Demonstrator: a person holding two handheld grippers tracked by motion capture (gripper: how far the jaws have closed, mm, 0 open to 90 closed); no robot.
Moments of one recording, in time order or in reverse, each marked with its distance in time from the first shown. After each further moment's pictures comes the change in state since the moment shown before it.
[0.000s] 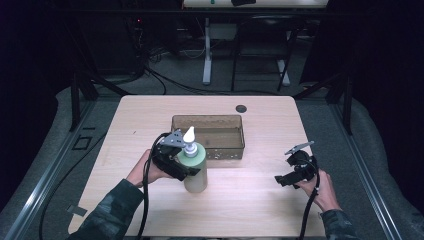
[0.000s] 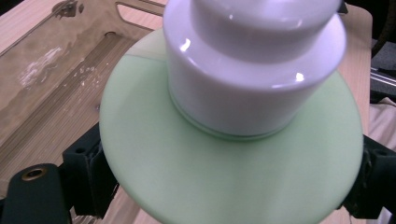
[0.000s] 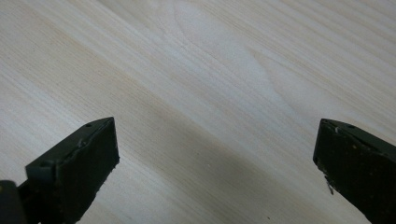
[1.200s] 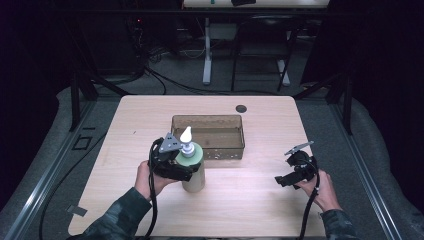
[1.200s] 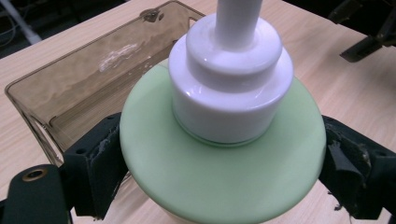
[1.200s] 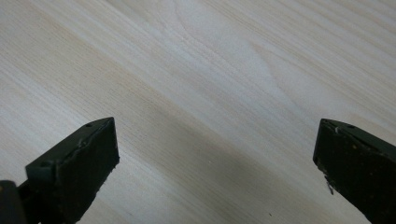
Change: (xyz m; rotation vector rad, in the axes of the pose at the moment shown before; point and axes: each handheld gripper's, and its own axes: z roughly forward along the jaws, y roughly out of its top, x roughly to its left) left arm -0.033 0.001 -0.012 -0.078 0.280 -0.201; right arm 0.000 0.000 0.001 0.021 0.007 0.004
